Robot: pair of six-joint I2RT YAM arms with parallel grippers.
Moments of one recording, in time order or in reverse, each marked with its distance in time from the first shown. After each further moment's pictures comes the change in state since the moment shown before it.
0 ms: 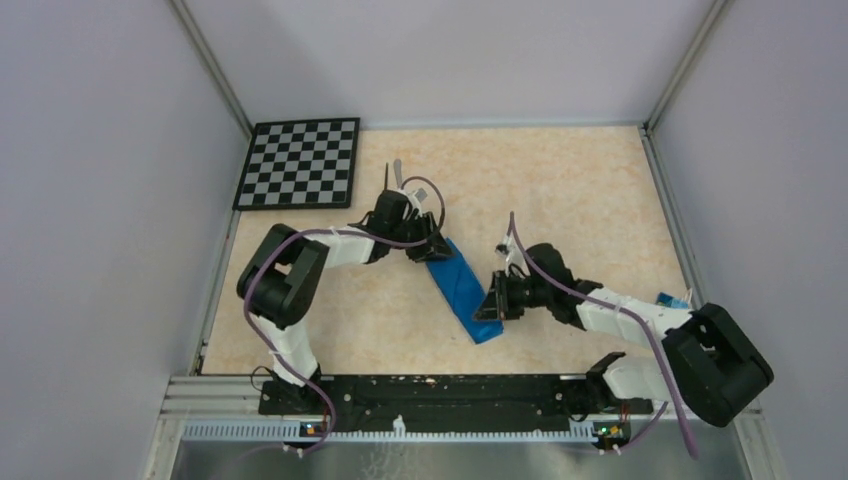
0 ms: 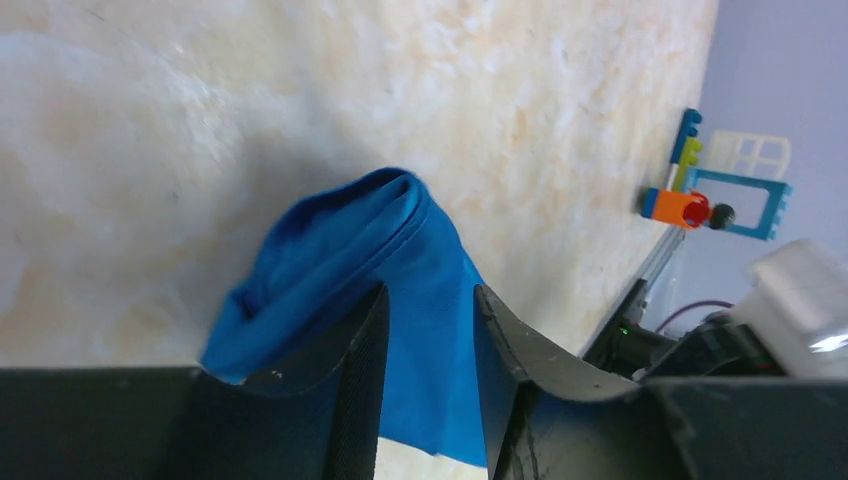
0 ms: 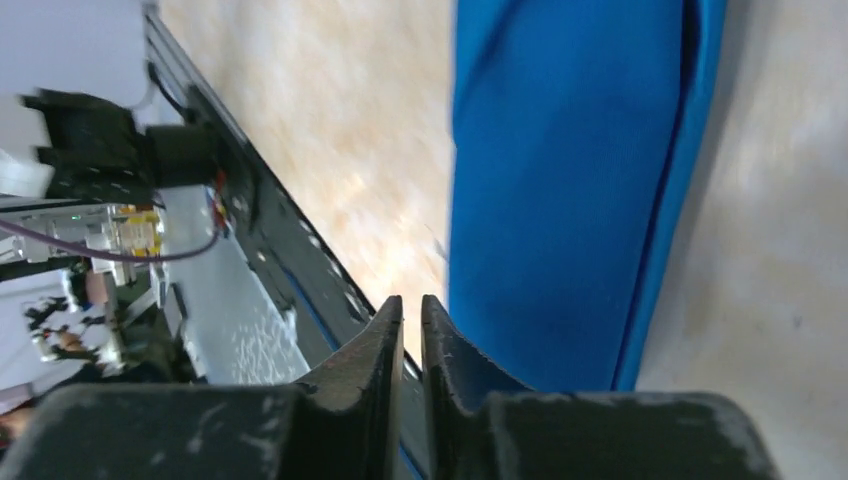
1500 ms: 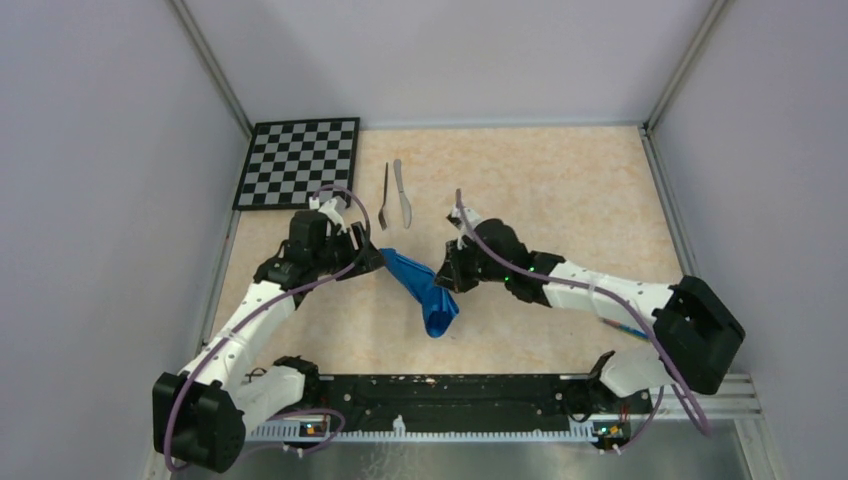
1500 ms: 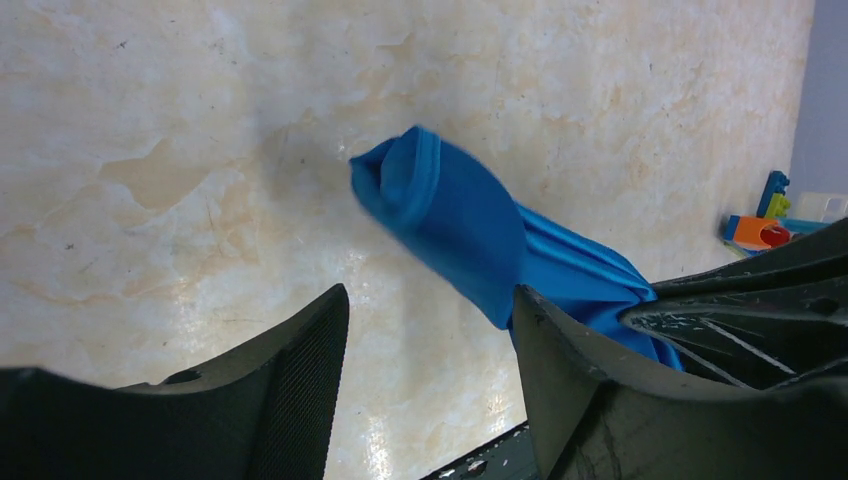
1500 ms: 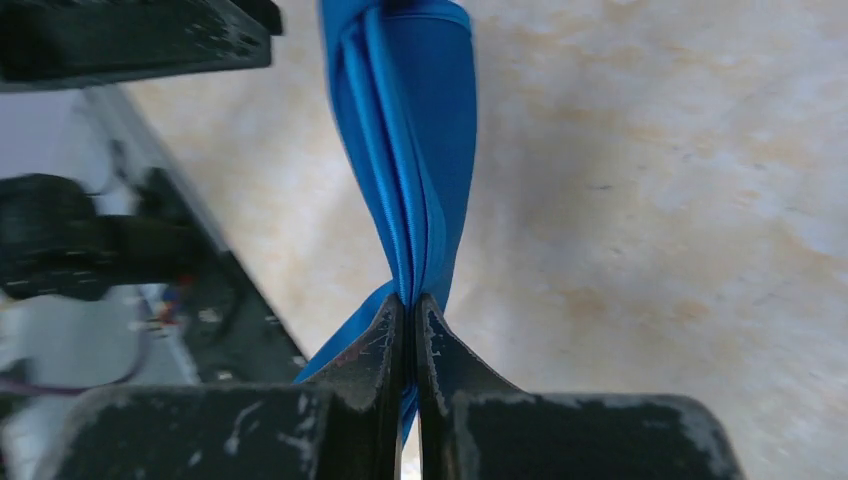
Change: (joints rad) left arm 0.237 -0.768 -0.233 -0.550 -0.233 0.203; right arm 0.323 0.218 0.394 -0.153 0.493 -0.211
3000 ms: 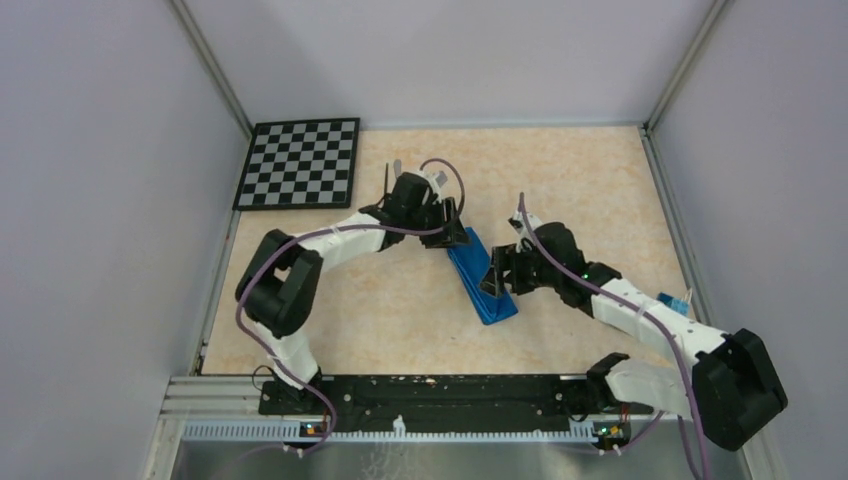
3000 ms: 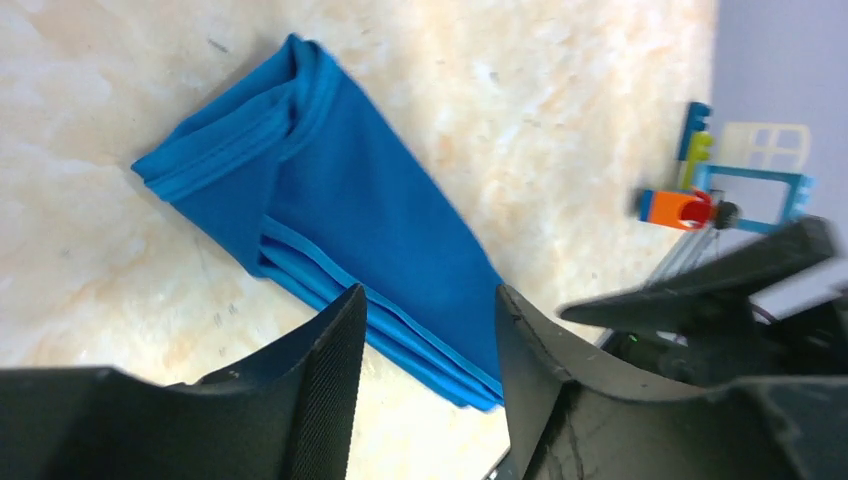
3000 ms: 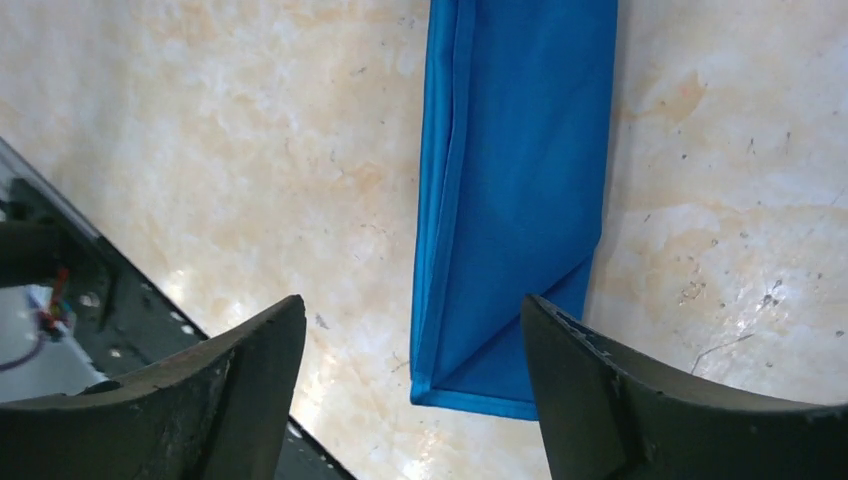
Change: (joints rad) left arm -0.336 0.830 0.446 0.372 0.108 -0.143; right arm -0.376 -0.323 -0.278 -0.090 -0.229 -0.013
